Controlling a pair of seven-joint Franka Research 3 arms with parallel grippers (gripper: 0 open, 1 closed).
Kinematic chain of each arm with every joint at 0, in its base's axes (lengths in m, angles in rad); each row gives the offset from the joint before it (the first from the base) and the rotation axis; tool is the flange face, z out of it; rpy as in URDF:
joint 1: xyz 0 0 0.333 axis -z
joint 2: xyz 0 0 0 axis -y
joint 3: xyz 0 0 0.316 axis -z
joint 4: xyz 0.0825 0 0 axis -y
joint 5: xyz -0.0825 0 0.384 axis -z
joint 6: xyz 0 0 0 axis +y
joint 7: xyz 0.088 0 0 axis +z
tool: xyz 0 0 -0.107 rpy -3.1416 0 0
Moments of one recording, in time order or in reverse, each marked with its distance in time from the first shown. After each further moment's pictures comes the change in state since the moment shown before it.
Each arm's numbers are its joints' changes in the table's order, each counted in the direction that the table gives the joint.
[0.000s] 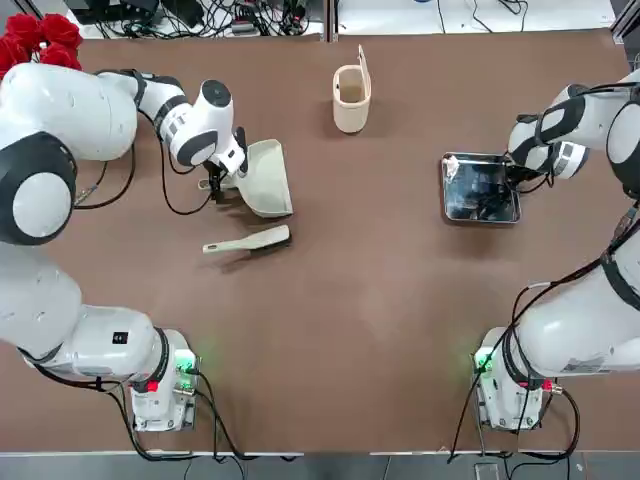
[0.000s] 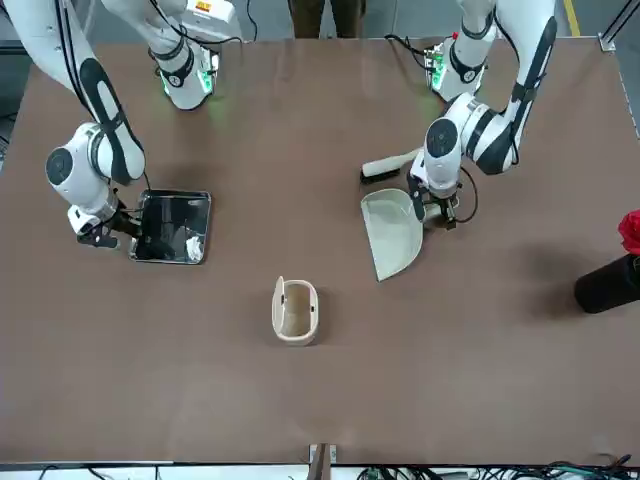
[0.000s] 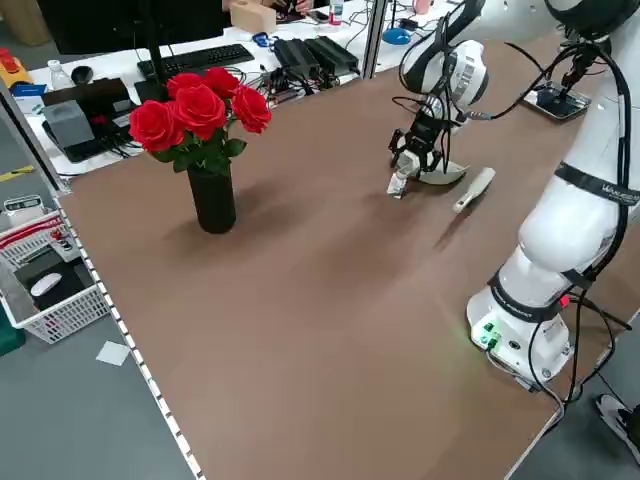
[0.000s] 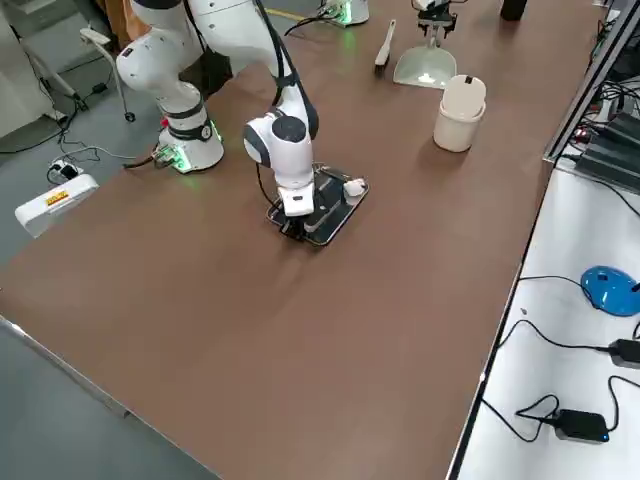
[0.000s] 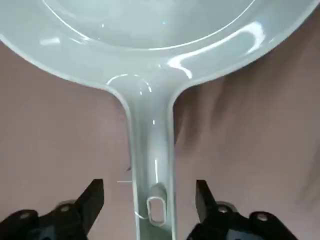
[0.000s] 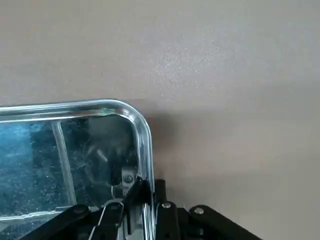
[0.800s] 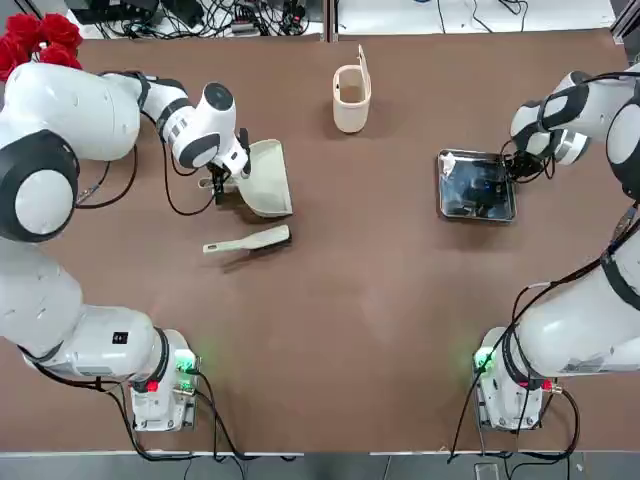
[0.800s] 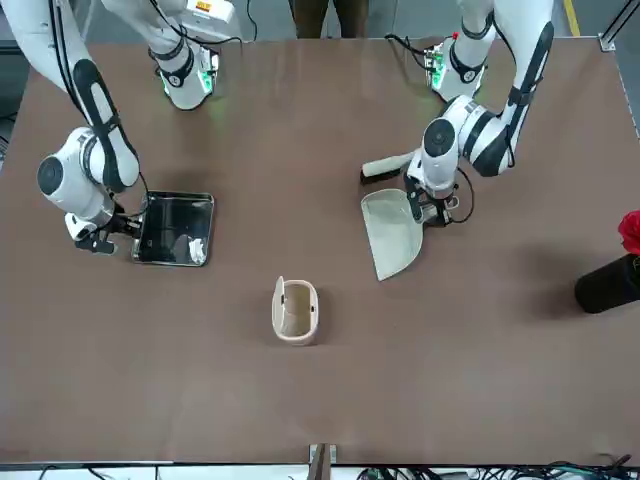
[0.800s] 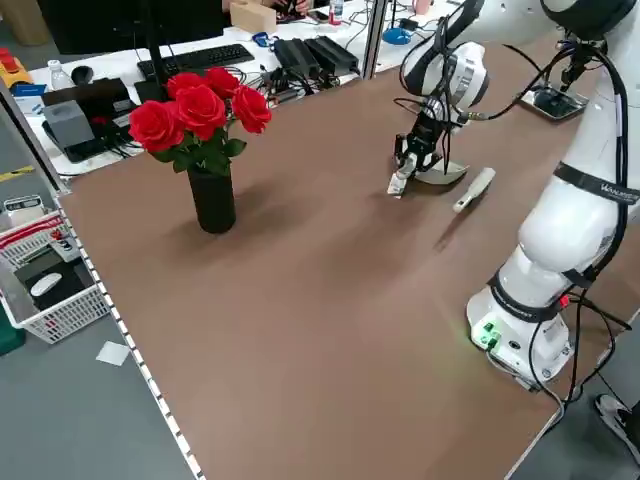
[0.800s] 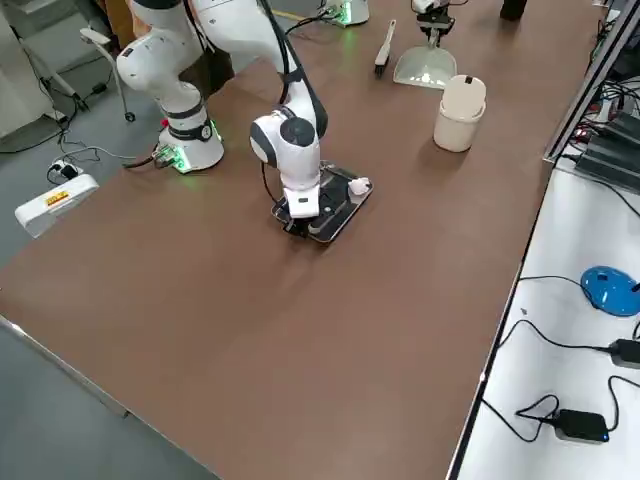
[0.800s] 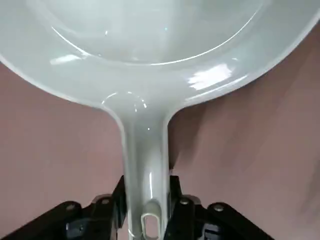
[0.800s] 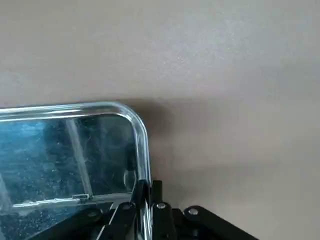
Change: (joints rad) left arm 0.000 -0.014 0.013 0.001 -0.010 -0.020 0.025; right arm -0.003 0.000 -0.005 0.080 -0.048 0.168 0.004
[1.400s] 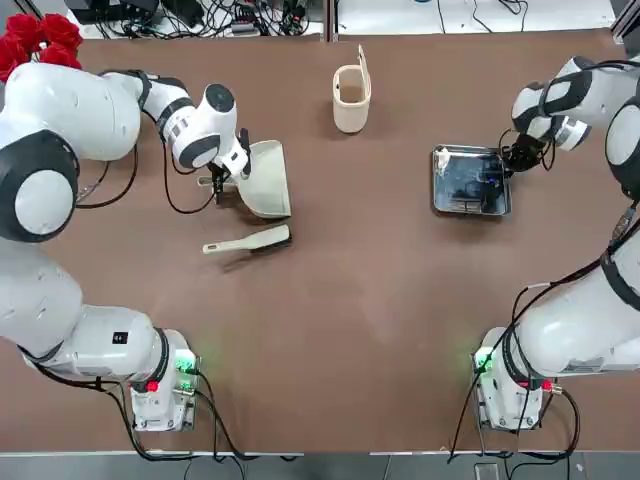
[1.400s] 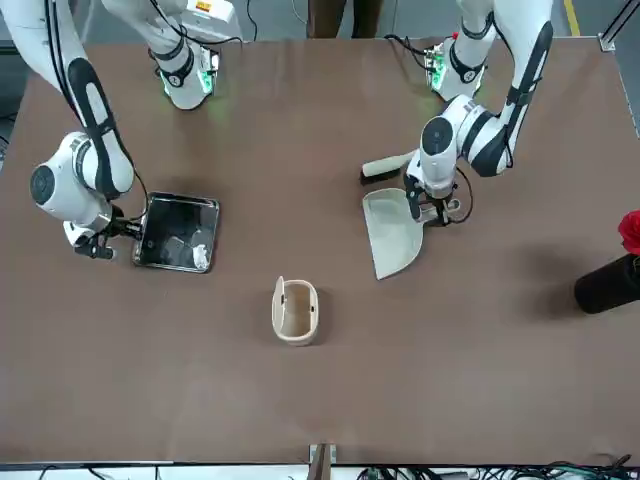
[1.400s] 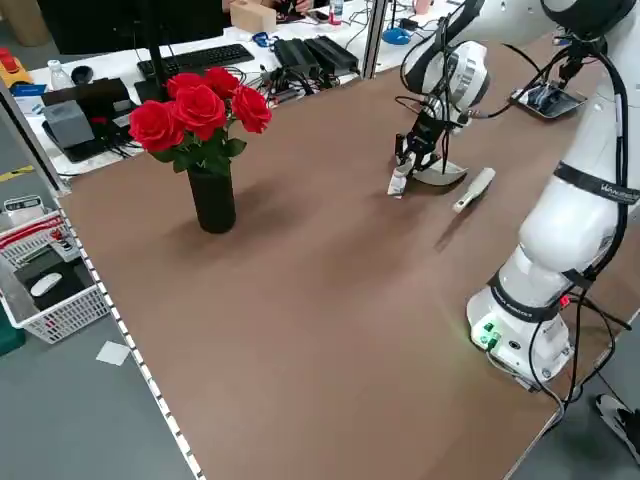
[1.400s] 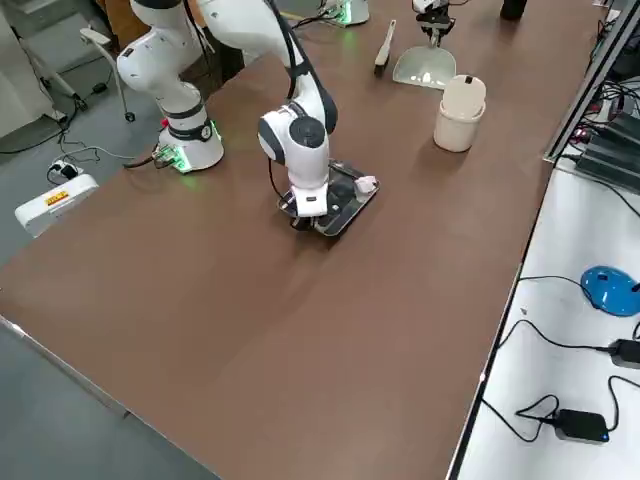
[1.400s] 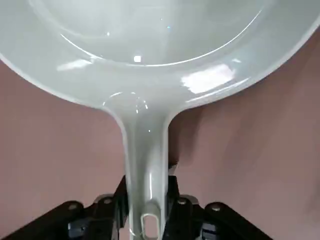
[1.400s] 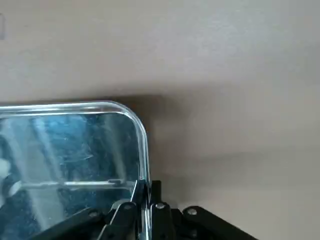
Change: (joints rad) left arm -0.001 0.000 0.001 0.003 -0.034 -0.001 -0.008; right arm -0.010 0.004 -0.002 0.085 -0.087 0.170 0.040
